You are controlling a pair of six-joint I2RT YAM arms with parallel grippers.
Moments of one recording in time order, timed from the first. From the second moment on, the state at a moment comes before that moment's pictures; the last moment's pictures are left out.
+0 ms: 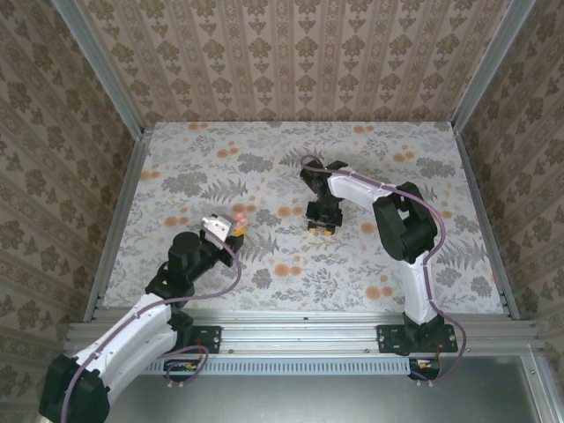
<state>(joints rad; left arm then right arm) -0.53 0.68 0.24 0.16 0.17 0.06 0.52 2.11 1.59 -1.07 -0.13 0.75</state>
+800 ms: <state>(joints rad) -0.53 0.72 0.24 0.17 0.21 0.06 0.42 2.10 1.86 -1.30 -0.08 0.57</state>
